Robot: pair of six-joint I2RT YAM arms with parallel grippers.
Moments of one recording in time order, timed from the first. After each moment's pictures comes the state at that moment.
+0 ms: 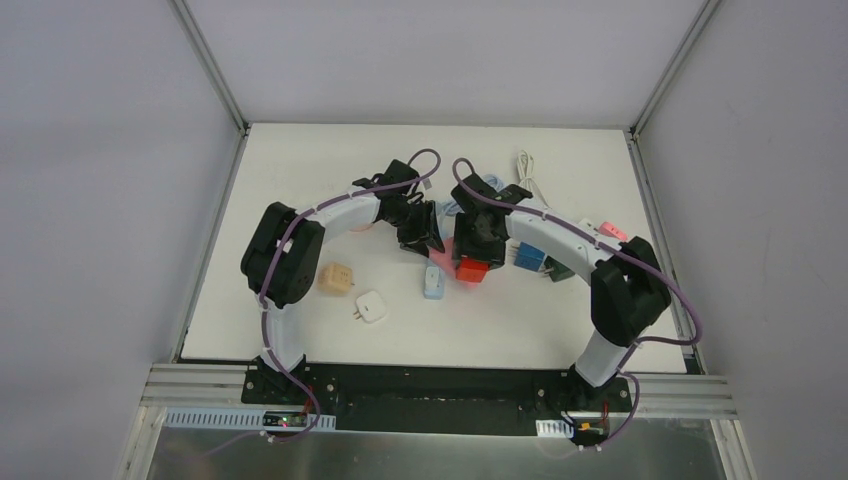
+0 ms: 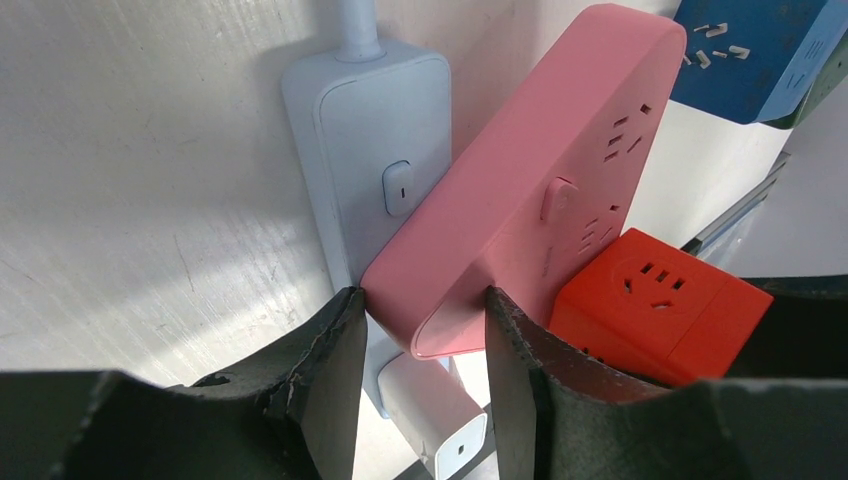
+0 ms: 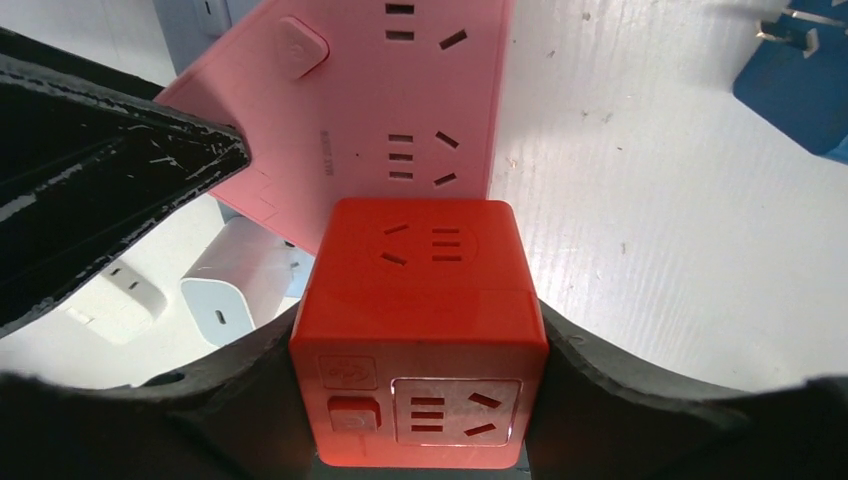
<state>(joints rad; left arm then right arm) -0.55 1.96 1.34 -0.52 0.42 -0.56 0.73 1.74 1.38 -0.97 0.10 0.76</state>
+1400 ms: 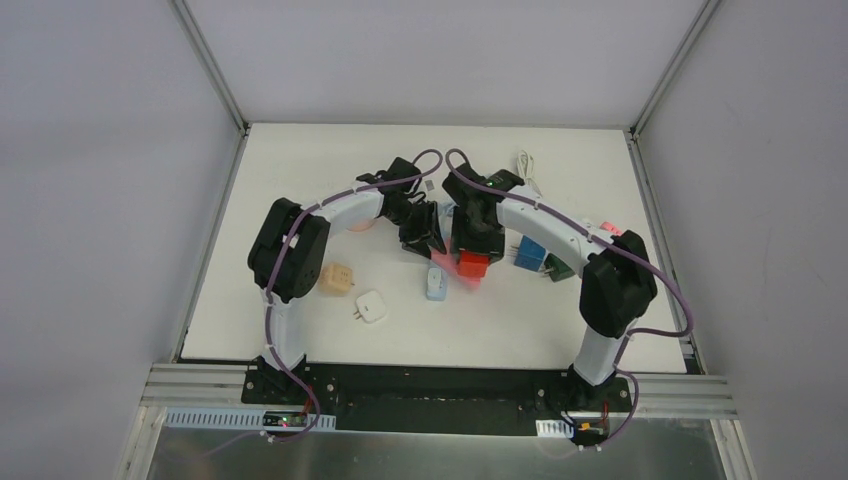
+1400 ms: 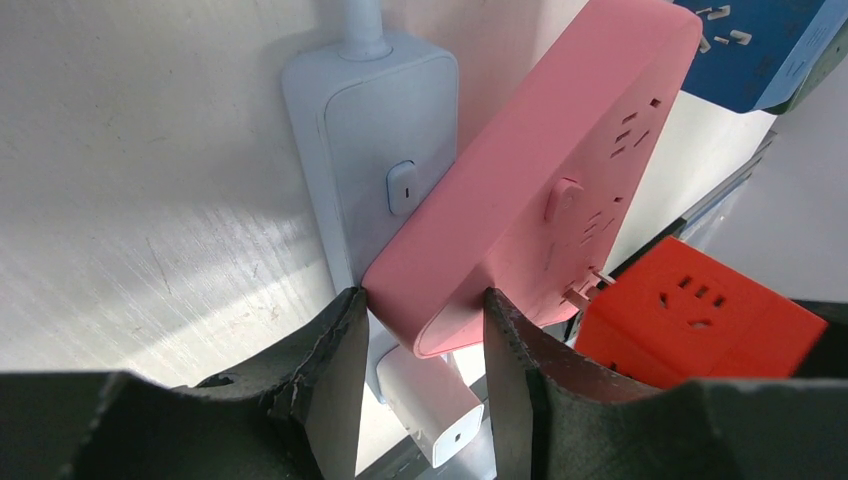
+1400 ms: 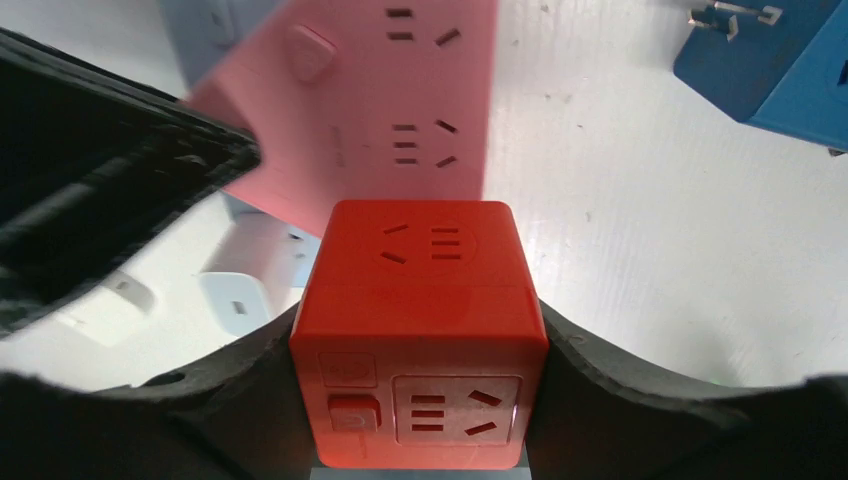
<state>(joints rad) -0.54 2.01 1.40 -0.60 0.48 -0.56 0.71 1.76 1.46 -1.07 0.10 0.75</state>
